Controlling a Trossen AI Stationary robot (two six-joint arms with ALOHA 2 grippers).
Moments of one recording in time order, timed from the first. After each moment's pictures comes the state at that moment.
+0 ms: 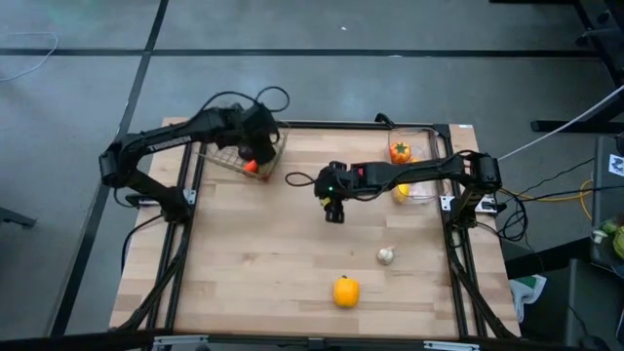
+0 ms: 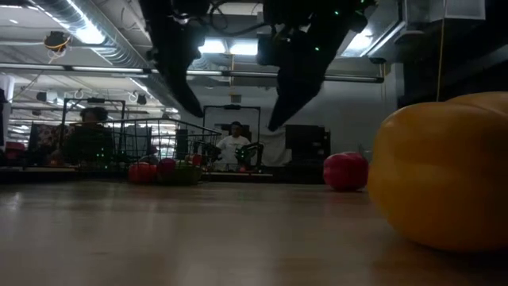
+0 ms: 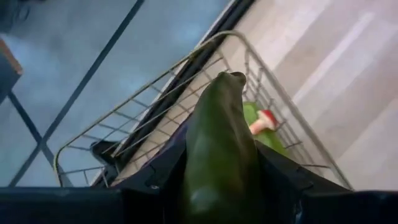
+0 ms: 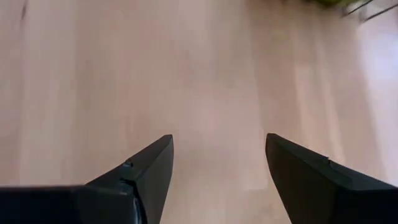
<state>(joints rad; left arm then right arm) 0.44 1.42 1.32 -0.99 -0.46 -0.10 -0.03 1.79 1.33 -0.54 0.10 -0.05</state>
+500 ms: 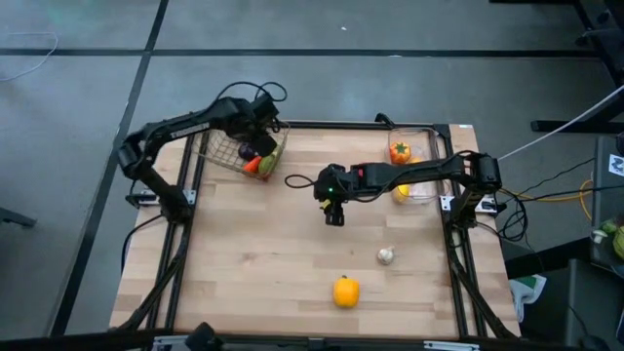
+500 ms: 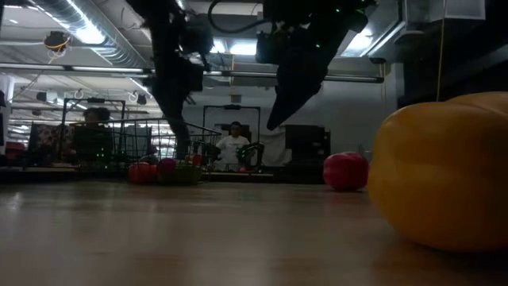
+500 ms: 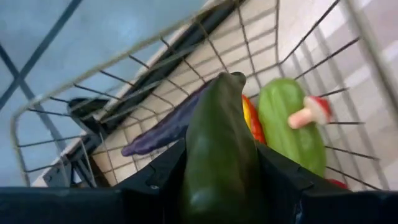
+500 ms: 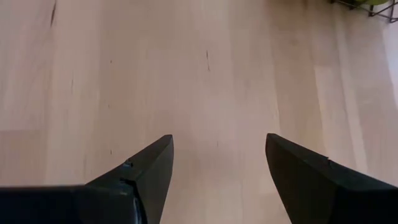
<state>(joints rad) 0.62 1.58 1.32 -1.00 -0.36 -0.15 -0.03 1.79 1.33 -0.54 0.06 -0.05</state>
